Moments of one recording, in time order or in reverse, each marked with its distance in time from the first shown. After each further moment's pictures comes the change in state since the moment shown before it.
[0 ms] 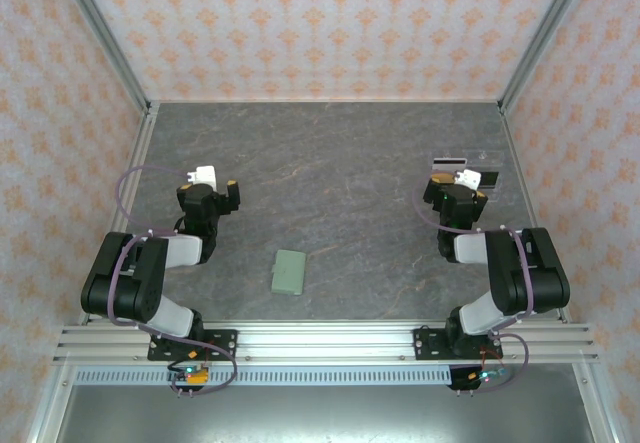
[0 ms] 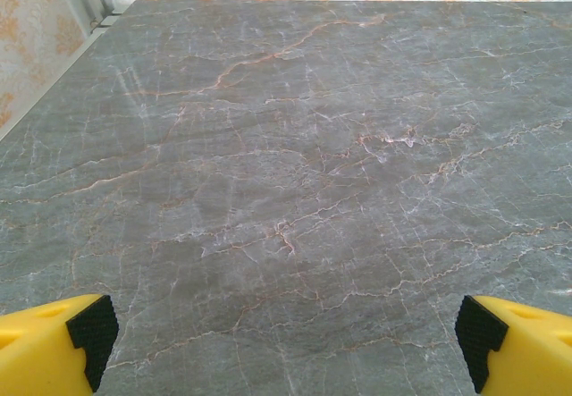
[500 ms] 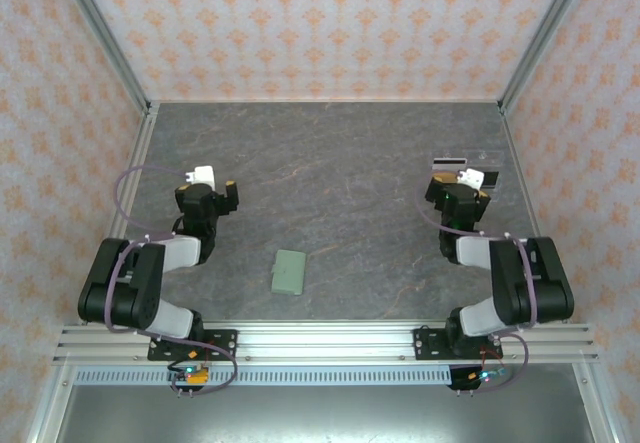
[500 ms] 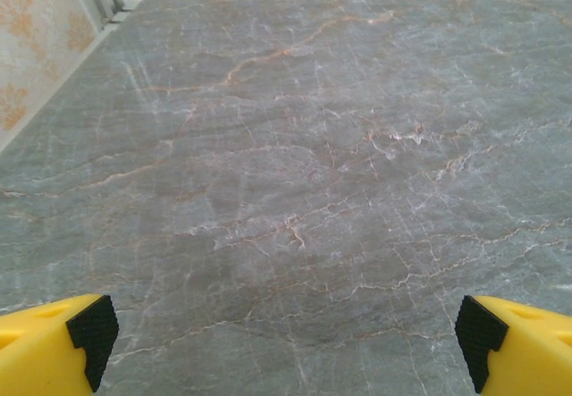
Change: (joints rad) left arm 0.000 -0.069 0.005 -0.085 -0.013 -0.003; right arm 0.000 -0.103 0.002 -0.094 0.024 0.013
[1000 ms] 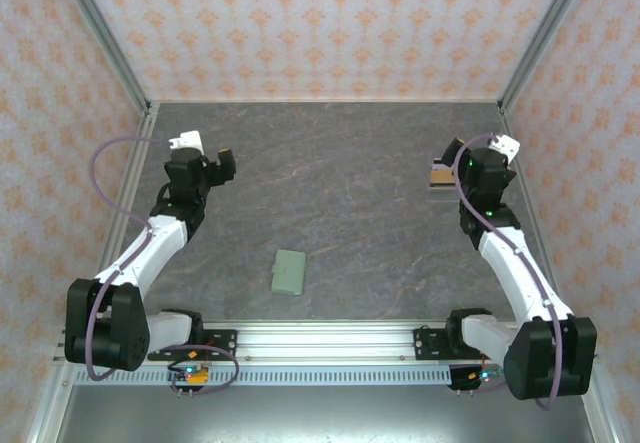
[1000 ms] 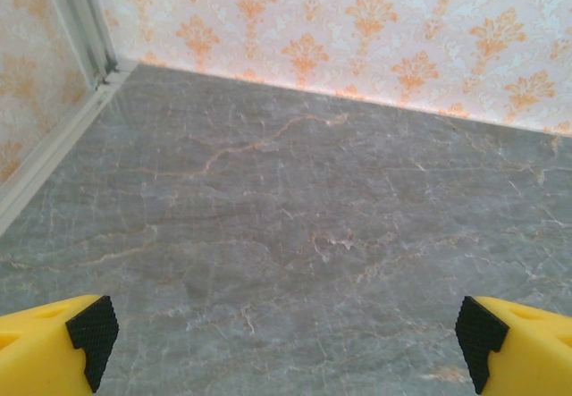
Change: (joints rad) left arm -0.001 -0.187 0.343 -0.546 0.052 -0.151; right arm 0.003 -0.348 0.388 -0.694 -0.018 0.212
